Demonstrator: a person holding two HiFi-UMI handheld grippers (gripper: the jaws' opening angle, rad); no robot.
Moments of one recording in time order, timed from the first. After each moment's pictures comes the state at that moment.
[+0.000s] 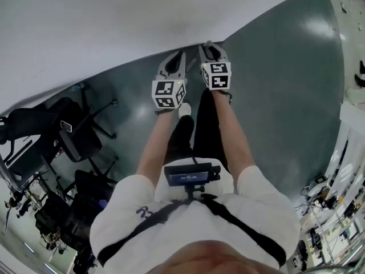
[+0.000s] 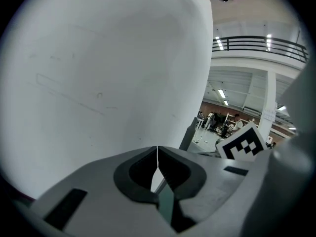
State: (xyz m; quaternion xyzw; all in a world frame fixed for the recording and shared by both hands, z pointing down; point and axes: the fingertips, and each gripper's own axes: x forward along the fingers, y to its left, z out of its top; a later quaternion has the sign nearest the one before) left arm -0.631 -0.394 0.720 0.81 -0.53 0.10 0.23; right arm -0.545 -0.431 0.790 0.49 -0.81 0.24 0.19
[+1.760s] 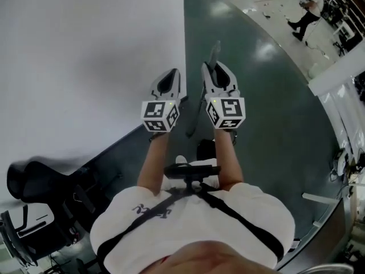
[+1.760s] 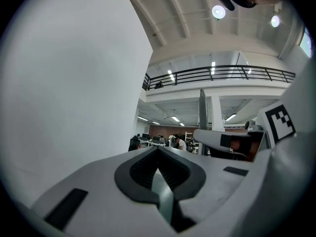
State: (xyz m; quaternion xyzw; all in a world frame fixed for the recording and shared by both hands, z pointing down) left arm -0.523 -0.233 0.337 0.93 -0.35 -0.04 0.05; right arm -0.421 -0.194 0.293 0.68 -0.73 -0.05 -0.07
